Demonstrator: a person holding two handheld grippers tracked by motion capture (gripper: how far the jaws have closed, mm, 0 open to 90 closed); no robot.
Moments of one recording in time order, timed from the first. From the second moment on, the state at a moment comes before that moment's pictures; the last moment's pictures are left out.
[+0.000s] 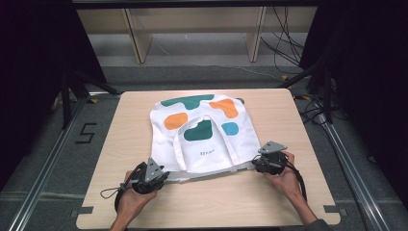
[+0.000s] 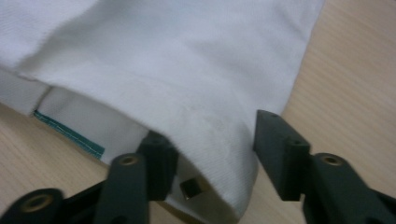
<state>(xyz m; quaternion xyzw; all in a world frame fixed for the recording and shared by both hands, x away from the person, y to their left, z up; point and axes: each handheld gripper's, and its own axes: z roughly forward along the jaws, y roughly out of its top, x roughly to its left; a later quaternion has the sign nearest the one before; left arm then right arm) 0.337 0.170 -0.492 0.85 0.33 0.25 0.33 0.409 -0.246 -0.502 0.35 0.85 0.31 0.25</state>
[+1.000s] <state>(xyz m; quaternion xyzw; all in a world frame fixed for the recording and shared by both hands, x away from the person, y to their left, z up) 0.346 0.179 -0.490 0.85 0.32 0.29 0.28 0.382 -0.229 -0.502 0.32 0.86 0.30 0.25</state>
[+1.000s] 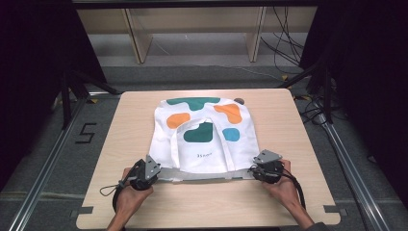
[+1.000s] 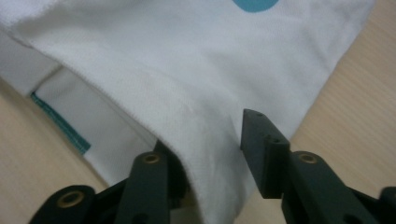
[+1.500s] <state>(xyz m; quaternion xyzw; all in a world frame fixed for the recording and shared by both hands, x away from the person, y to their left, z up) 0.348 0.183 -0.497 0.85 0.34 0.29 0.27 0.368 -0.242 -0.482 0.32 0.85 0.34 0.24</state>
